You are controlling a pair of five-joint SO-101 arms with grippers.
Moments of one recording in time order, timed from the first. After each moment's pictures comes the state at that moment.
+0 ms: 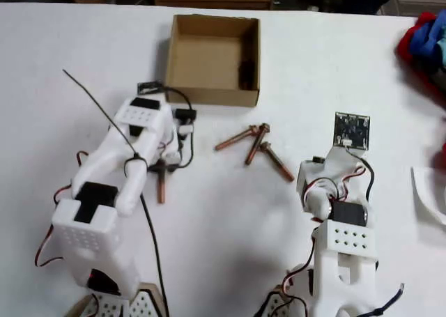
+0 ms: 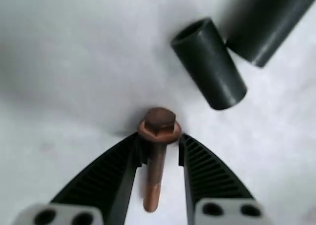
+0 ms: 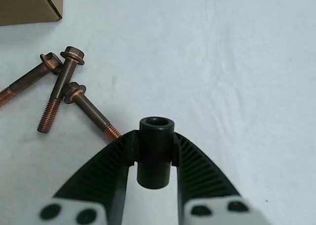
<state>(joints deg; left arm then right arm) 3.0 18.6 13.1 68.1 23.7 5.8 -53.4 70.5 40.9 2.5</state>
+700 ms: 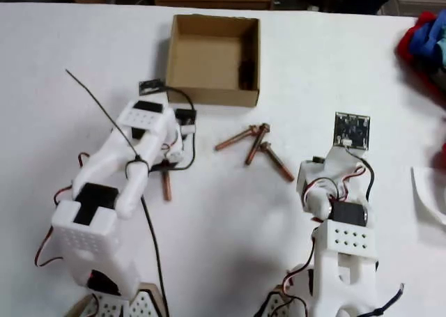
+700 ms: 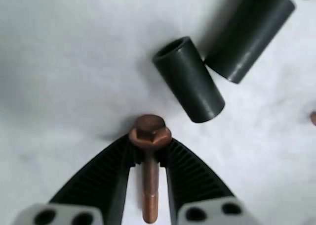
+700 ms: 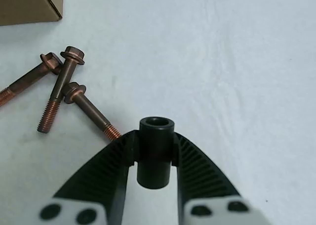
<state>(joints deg) 3.4 18.3 15.3 64.6 25.2 5.8 -53.4 70.5 40.9 2.5</state>
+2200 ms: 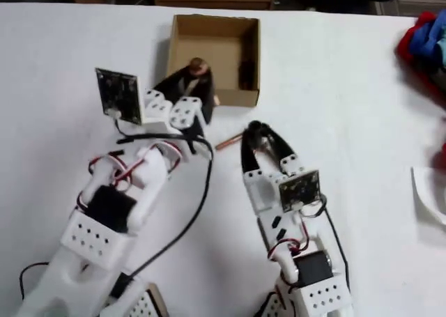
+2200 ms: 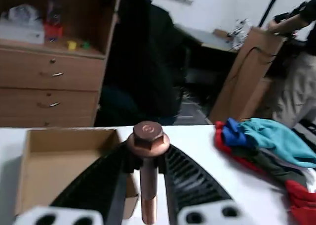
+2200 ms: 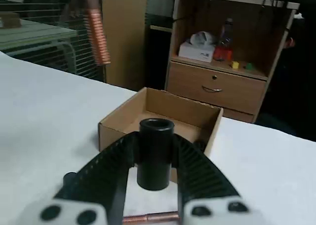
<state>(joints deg) 20.3 -53.2 44.9 19.8 18.9 -22.2 -98.4 96.6 12.2 7.4</state>
